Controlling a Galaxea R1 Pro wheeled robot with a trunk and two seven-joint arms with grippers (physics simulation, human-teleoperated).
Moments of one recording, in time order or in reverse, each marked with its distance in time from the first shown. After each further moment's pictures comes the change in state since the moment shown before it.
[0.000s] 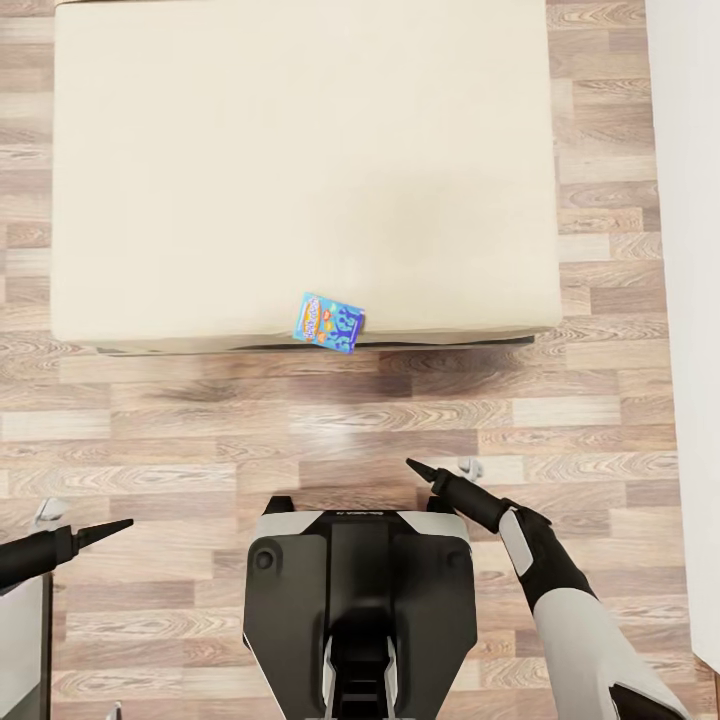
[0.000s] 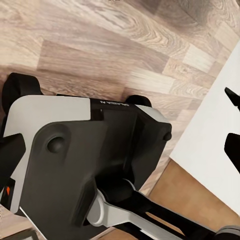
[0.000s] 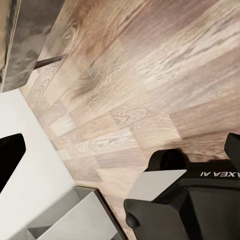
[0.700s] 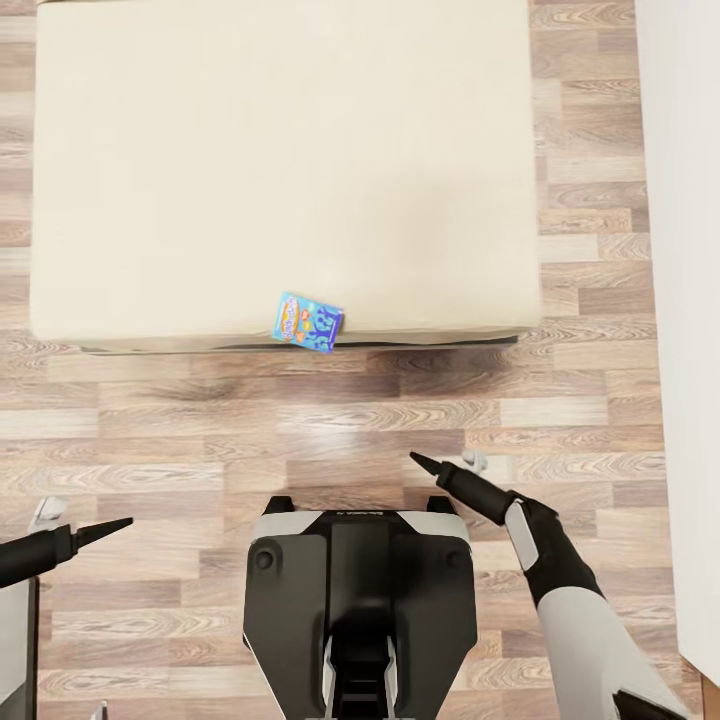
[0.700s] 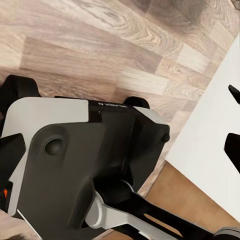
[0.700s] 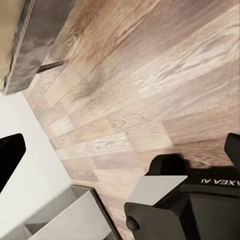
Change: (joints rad) left arm 0.000 0.000 0.002 0.000 0.007 -0.001 -0.004; right arm 0.007 -0.002 0.004 -0.086 0.010 0.057 0.008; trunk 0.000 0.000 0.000
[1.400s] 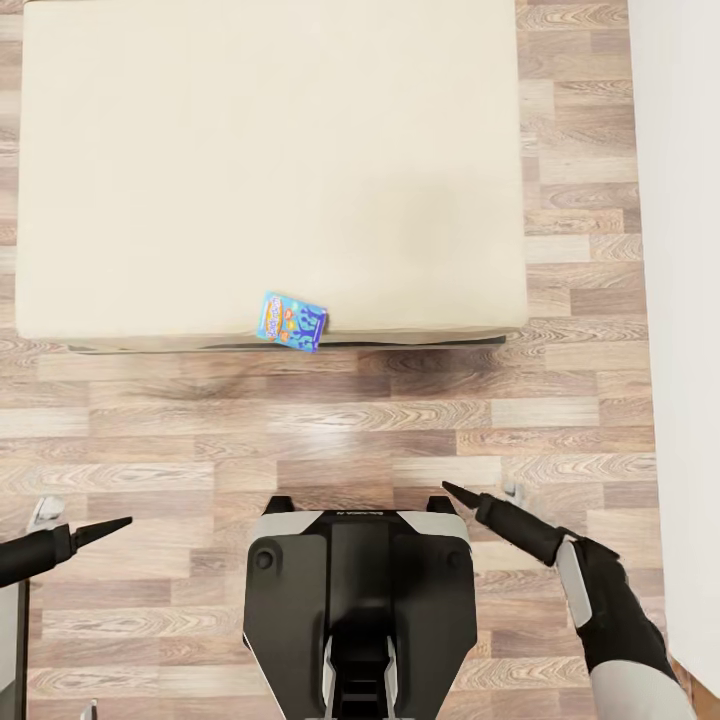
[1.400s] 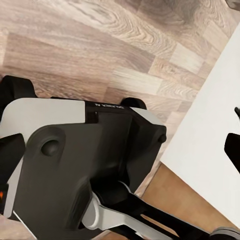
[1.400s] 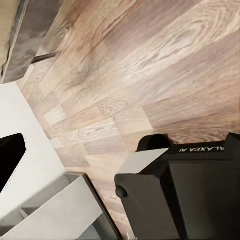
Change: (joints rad) left arm 0.000 0.001 0.001 0.000 0.005 0.005 -0.011; right arm 0.207 -0.063 -0.039 -0.282 0.006 0.144 0.110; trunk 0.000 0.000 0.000
